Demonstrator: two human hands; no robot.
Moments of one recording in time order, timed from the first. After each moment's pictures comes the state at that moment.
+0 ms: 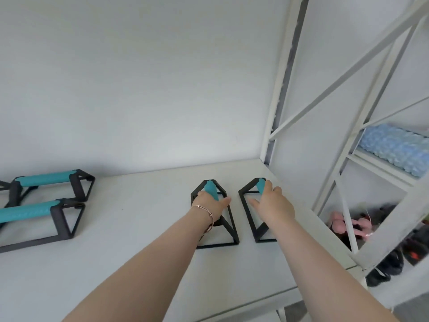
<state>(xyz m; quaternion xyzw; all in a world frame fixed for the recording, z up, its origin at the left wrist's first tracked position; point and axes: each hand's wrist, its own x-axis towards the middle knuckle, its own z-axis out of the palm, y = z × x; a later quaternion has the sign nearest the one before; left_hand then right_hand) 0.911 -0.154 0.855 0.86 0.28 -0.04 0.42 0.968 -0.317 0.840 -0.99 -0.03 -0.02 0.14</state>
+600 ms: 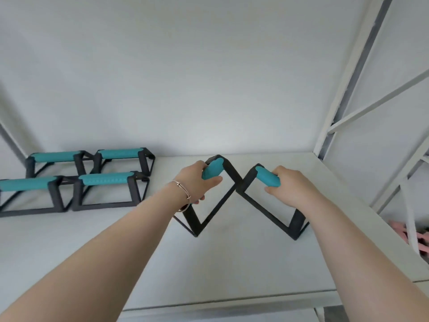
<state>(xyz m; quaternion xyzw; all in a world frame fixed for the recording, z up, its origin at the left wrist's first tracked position) 0.804 -0.012 0.906 0.90 0.21 0.03 0.37 0.932 -0.233 0.881 -0.96 -0.21 0.03 0.18</state>
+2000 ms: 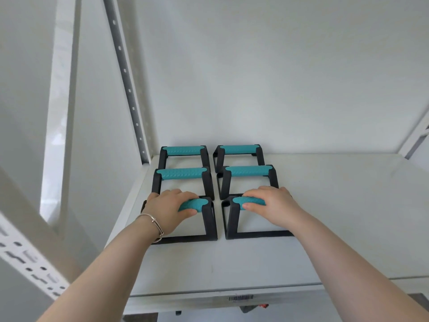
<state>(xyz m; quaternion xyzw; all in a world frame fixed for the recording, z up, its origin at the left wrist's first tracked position) 0.517 0.366 0.846 0.99 0.14 0.03 0.09 0.677 0.120 0.844 -0.90 -0.39 0.01 0.16</state>
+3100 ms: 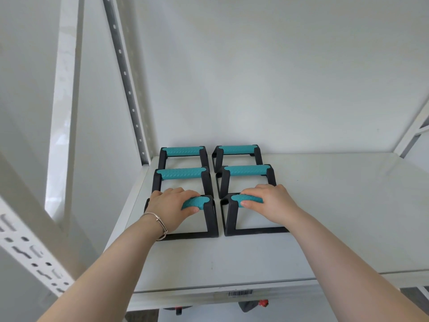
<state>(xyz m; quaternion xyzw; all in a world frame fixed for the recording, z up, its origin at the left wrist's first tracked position) 0.521 0.363 0.842 0.99 0.13 0.04 0.07 0.681 0.119 0.837 -0.90 -0.40 -0.01 0.16</state>
